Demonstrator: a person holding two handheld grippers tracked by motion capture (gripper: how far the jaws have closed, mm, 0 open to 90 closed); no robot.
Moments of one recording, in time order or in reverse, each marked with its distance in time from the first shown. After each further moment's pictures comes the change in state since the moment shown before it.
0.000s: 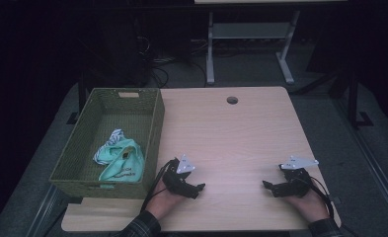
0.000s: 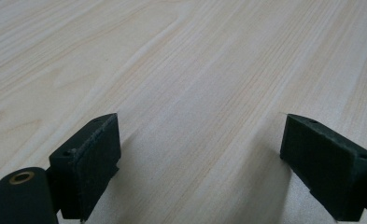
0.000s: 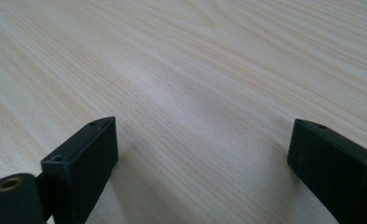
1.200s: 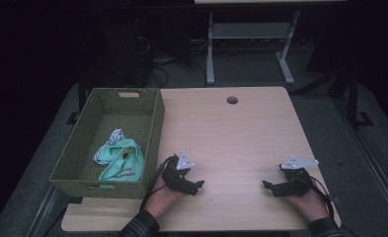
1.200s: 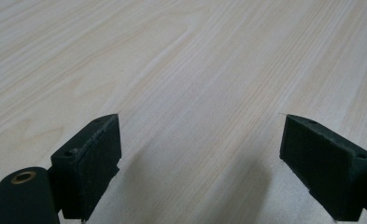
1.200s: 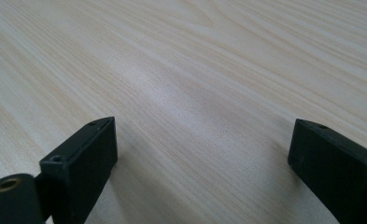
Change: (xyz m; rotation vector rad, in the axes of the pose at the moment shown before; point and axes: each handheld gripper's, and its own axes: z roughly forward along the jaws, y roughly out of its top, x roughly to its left) left arm 0.003 0.011 -0.010 0.006 0.020 -0.006; right arm 0.000 0.000 0.000 -0.002 -0.003 0.004
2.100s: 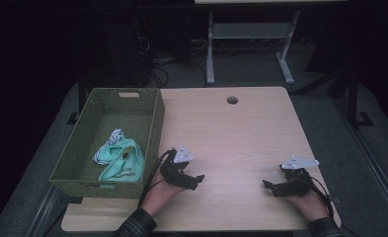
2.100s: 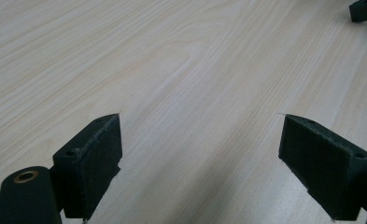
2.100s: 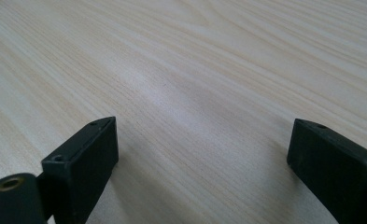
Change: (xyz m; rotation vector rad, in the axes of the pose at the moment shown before) left arm 0.007 0.017 -0.012 -0.023 -0.027 -0.026; right arm 0.000 -0.001 -0.001 -0.001 -0.013 0.004
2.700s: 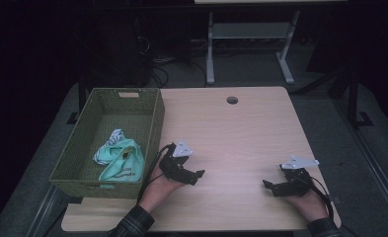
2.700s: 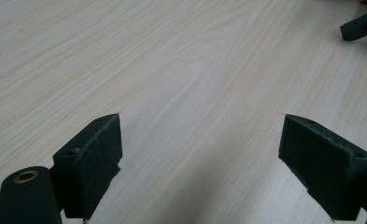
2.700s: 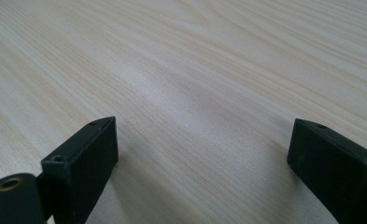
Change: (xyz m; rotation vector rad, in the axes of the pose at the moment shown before) left arm 0.004 0.015 -0.009 -0.013 0.002 0.014; right arm 0.000 0.000 0.000 0.000 -0.001 0.001
